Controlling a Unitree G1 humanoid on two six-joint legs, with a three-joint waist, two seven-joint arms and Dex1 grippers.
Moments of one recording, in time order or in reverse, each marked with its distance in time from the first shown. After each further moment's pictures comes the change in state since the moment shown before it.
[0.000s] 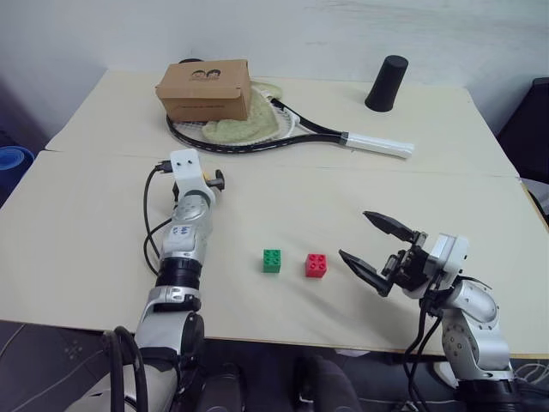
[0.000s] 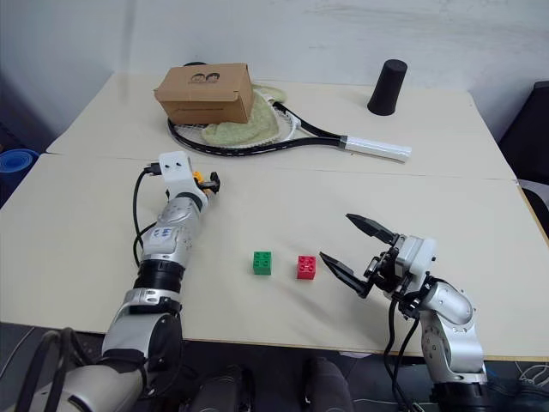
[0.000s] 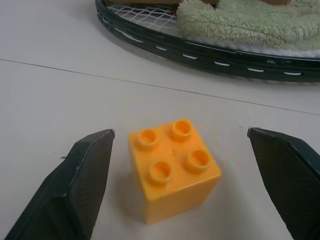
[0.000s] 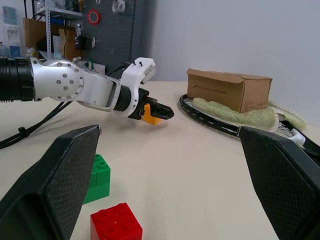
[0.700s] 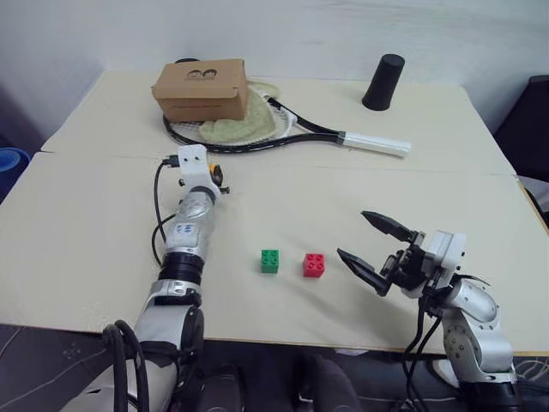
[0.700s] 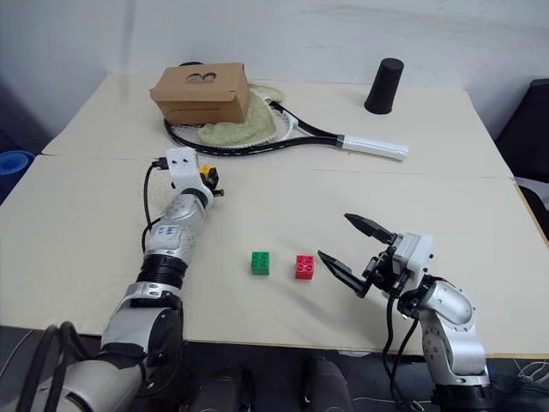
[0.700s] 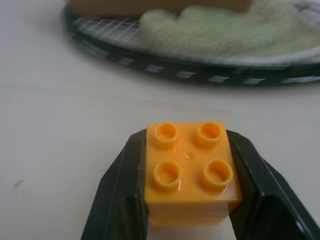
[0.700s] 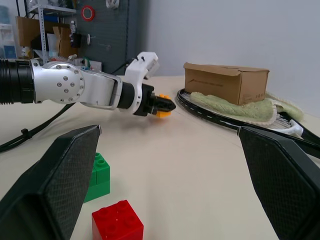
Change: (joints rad) left arm 0.059 0.136 -0.022 -0.059 -0.106 -0.135 -0.400; right arm 0.000 -0.010 -0.001 -0.042 0.001 0.052 -0.030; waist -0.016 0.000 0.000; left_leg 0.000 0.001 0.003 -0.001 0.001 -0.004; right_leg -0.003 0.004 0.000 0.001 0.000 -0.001
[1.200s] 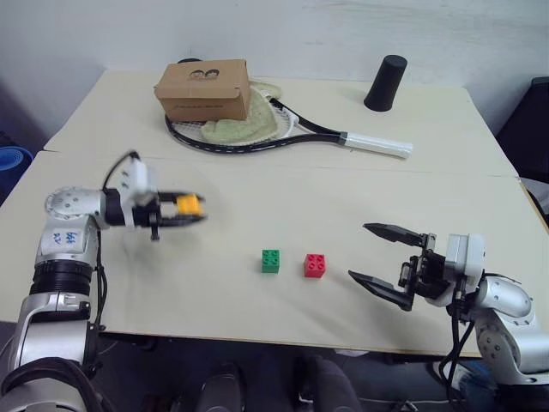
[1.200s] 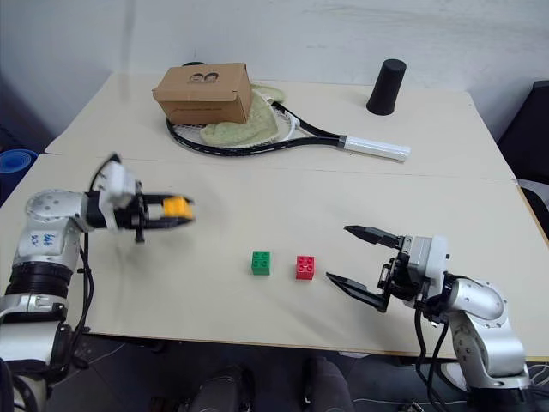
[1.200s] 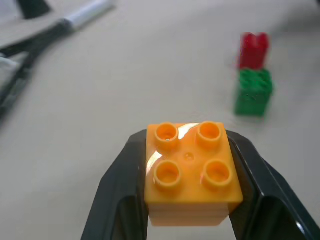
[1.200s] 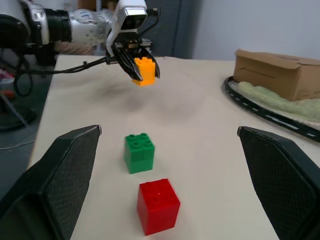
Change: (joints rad) left arm 0.147 0.512 -0.211 -0.005 -0.110 -0.306 -1.393; right arm 0.053 -0.237 -0.035 -0.078 0.107 0.107 0.200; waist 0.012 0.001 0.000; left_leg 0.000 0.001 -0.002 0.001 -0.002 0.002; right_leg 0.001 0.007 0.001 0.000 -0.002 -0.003
